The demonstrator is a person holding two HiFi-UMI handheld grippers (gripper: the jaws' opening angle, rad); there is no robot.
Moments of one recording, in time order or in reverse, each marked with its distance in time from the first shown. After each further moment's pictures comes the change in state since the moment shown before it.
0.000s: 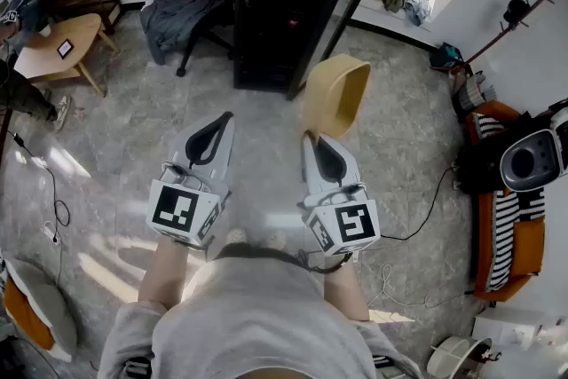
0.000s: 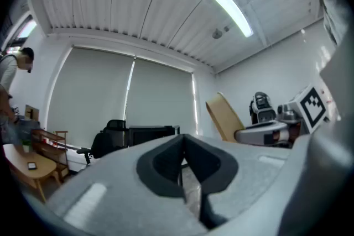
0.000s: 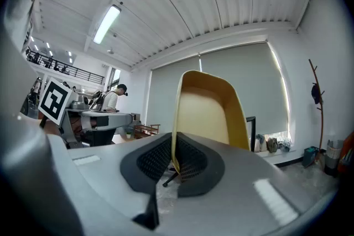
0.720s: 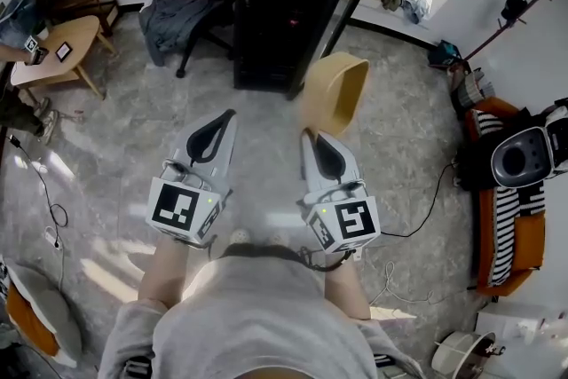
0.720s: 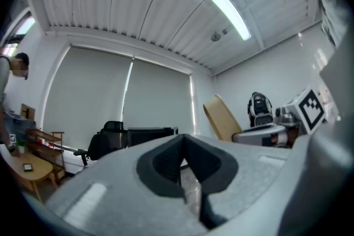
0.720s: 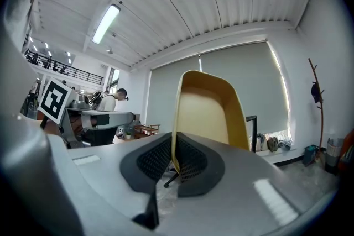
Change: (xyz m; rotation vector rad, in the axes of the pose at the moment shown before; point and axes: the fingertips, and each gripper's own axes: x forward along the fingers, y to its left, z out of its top) left arm -0.007 0.023 0.003 0.001 -0.018 -0.035; right arm 0.020 0.021 -0.002 0.010 0.000 -0.008
